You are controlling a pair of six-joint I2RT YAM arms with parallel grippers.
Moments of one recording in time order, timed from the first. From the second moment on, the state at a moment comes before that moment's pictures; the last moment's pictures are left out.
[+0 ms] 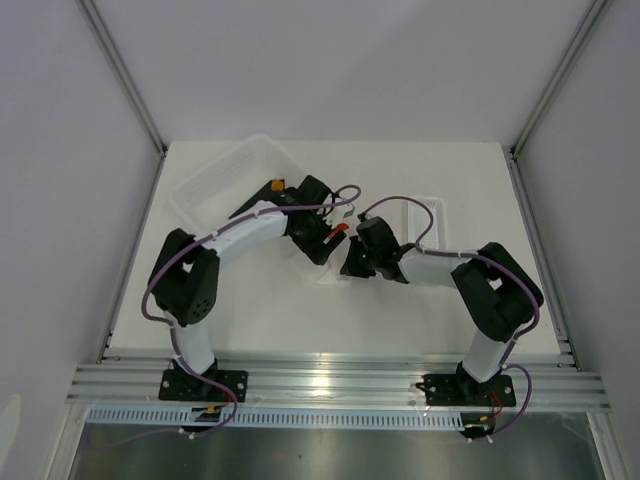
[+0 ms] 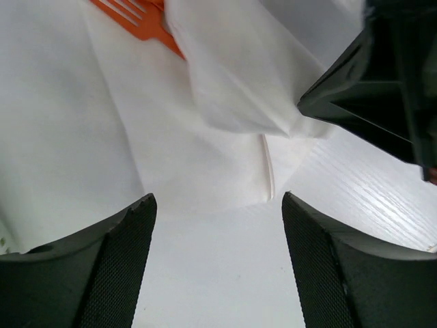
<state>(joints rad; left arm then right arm) -0.64 1.87 1.43 -0.72 0.13 0.21 0.67 1.75 0.89 0.05 -0.11 0.71</state>
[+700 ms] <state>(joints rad) -0.62 2.04 1.59 -0.72 0.21 0.15 0.66 1.76 0.90 0.01 -0.13 0.72</state>
